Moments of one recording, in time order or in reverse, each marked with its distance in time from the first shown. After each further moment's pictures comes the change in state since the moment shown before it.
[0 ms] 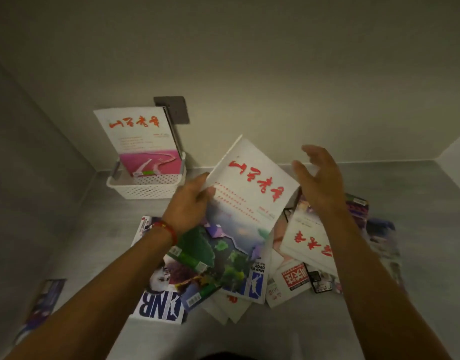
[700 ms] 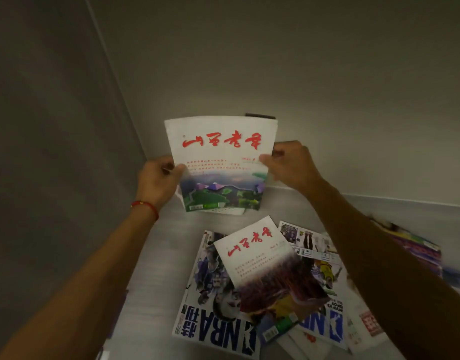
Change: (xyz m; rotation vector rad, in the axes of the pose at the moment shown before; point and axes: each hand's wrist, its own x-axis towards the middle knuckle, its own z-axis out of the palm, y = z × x) left_hand 0.039 -0.168 -0.228 -0.109 0.473 -0.191; right_hand 0.036 -0.163 0.242 -0.243 -0.354 -0.203
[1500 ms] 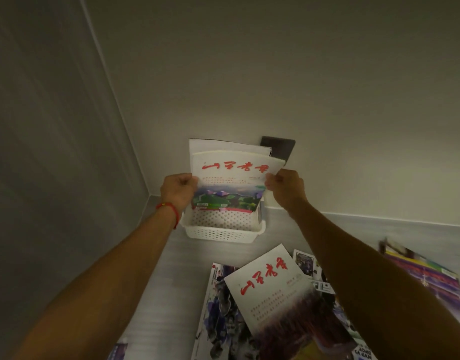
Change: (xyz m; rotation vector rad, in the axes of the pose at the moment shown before) left_hand 0.112 -0.052 0.051 -0.254 -0.095 -0.316; right_hand 0.087 0.039 0.090 0.015 0.102 0.298
